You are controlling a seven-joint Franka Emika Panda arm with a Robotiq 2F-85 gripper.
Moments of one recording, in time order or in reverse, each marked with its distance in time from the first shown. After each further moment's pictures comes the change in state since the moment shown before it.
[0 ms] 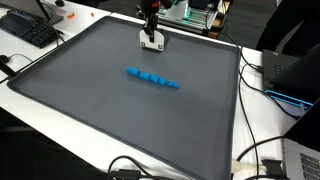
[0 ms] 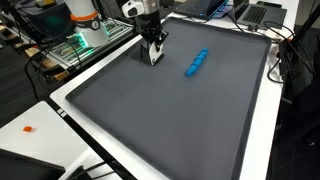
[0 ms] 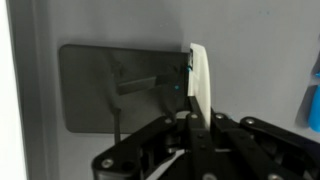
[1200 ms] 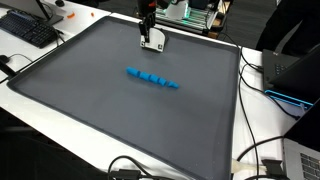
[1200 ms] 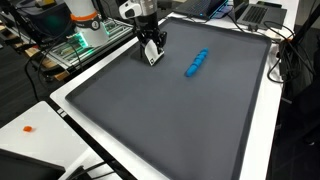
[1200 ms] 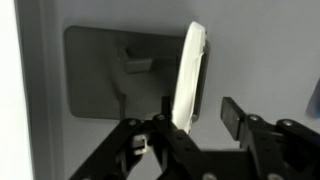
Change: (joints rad) arm -0.027 -0.004 -0.015 0.001 -0.059 -0.027 0.000
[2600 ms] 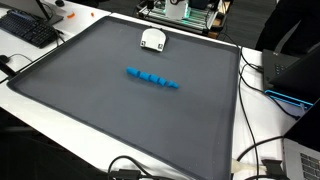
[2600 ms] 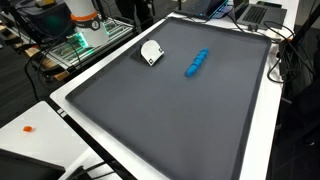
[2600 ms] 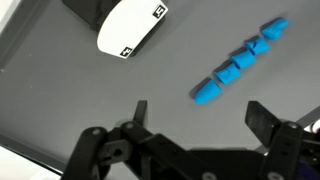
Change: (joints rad) arm -0.009 -0.242 0.080 0.234 -0.177 -0.397 -0.435
